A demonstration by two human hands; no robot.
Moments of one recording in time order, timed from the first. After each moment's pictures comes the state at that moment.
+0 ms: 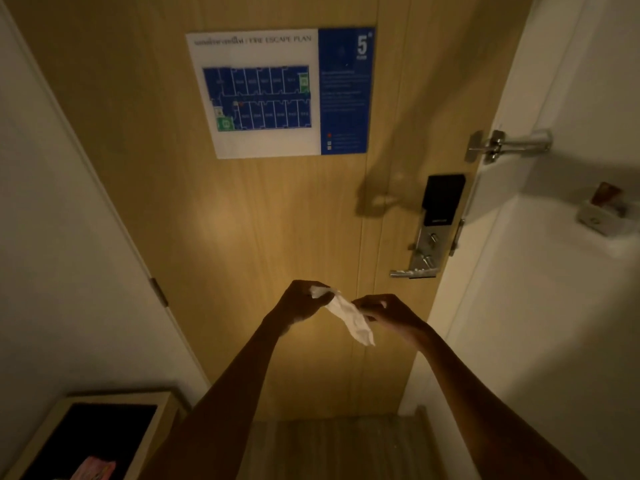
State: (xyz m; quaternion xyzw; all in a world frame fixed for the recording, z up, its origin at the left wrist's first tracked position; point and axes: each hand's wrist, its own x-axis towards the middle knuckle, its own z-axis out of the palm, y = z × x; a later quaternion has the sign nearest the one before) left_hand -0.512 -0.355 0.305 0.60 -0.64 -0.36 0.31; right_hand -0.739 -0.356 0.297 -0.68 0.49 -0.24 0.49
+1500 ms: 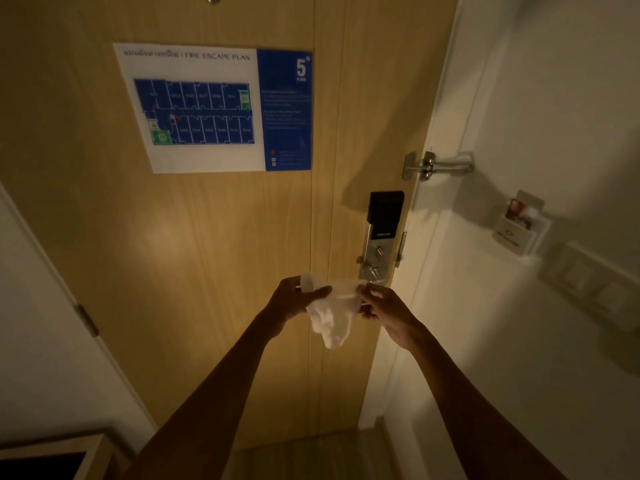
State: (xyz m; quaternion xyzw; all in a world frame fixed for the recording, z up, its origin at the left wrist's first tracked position) left_hand -0.592 -0.382 0.328 0.51 -0.56 -0.50 0.42; right_hand -0.813 -0.366 0.321 -0.55 0.50 -0.41 0.53
